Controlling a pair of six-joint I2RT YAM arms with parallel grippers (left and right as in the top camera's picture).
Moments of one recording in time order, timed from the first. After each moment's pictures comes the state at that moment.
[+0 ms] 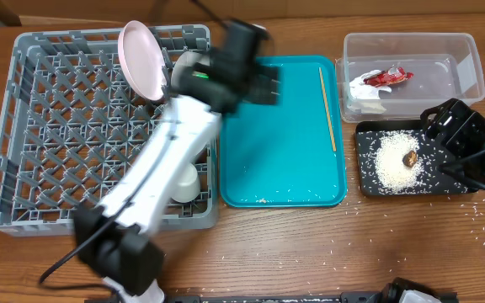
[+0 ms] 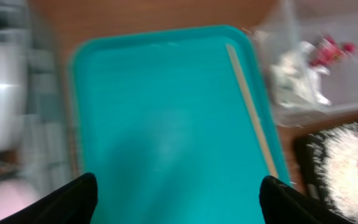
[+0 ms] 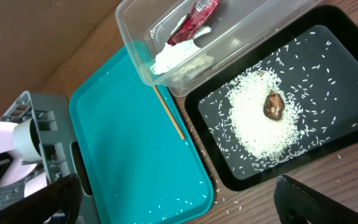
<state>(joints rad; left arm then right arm) -0.57 1.87 1.78 -0.82 -0.07 -0.41 -0.33 1.17 1.43 -1.19 -0.33 0.38</state>
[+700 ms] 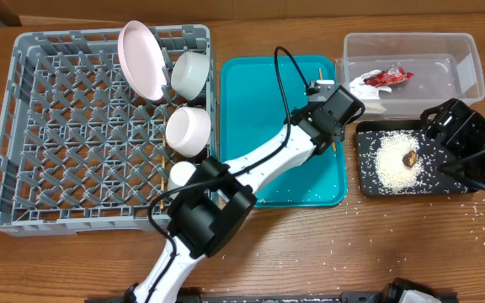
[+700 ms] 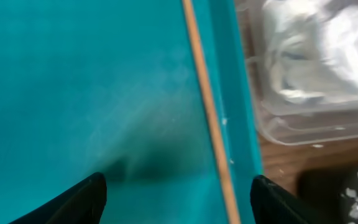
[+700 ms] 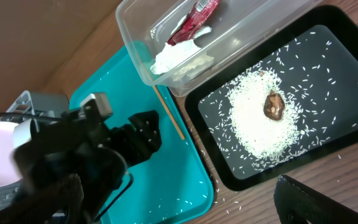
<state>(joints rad) -0.82 2.29 1.78 -0.48 -0.30 -0.68 -0.33 1.17 1.43 -1.19 -0.33 0.38</state>
